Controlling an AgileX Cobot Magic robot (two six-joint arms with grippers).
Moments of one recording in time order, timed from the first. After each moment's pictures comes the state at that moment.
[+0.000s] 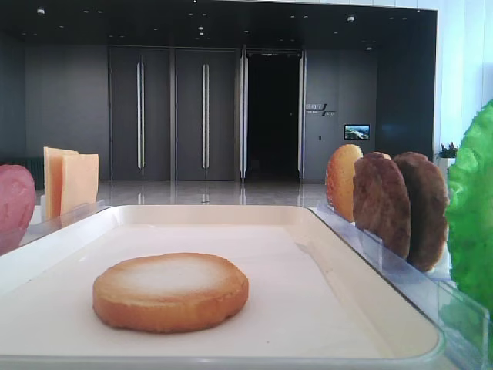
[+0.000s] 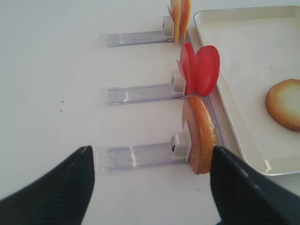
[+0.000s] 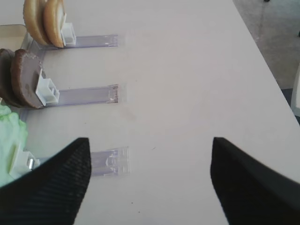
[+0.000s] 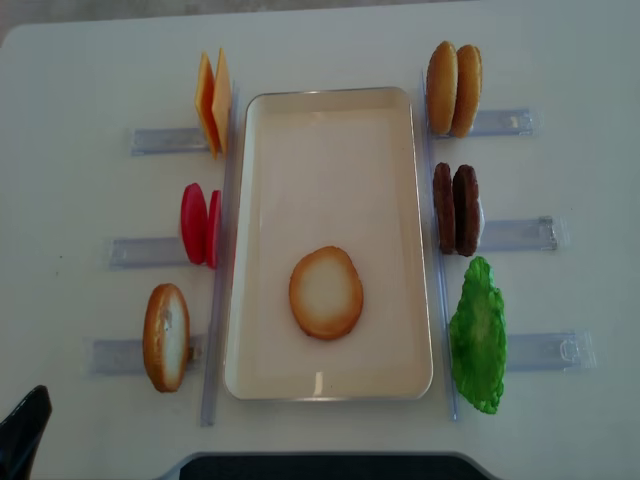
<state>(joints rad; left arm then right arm) 0.04 -0.02 -0.48 -0.07 1.12 0.11 -0.04 -0.01 -0.50 0.03 1.14 -0.03</state>
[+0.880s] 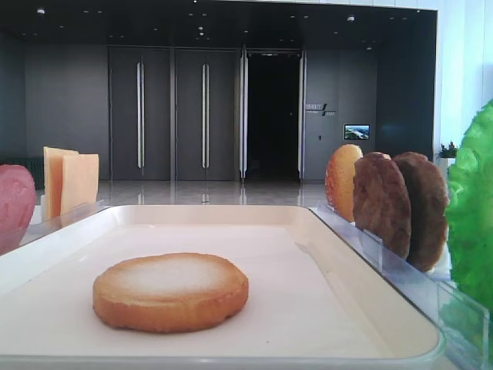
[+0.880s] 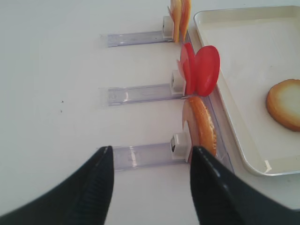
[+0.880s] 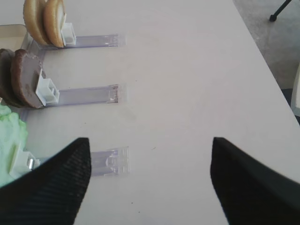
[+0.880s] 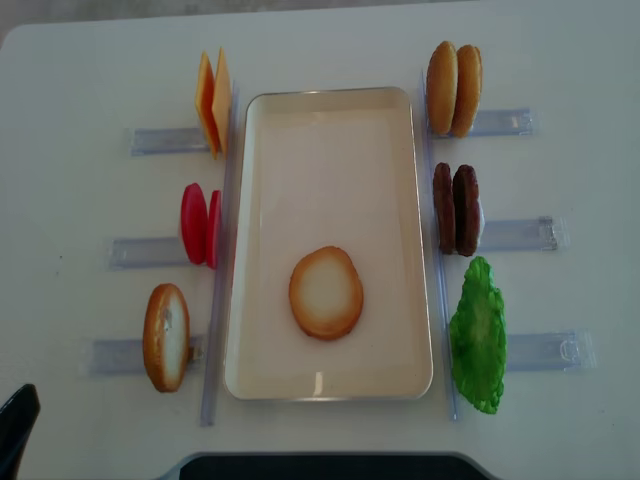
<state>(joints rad) 0.04 -0.02 -0.48 -0.07 1.12 0.11 -0.04 -0.01 -0.50 0.03 1.14 -0.03</state>
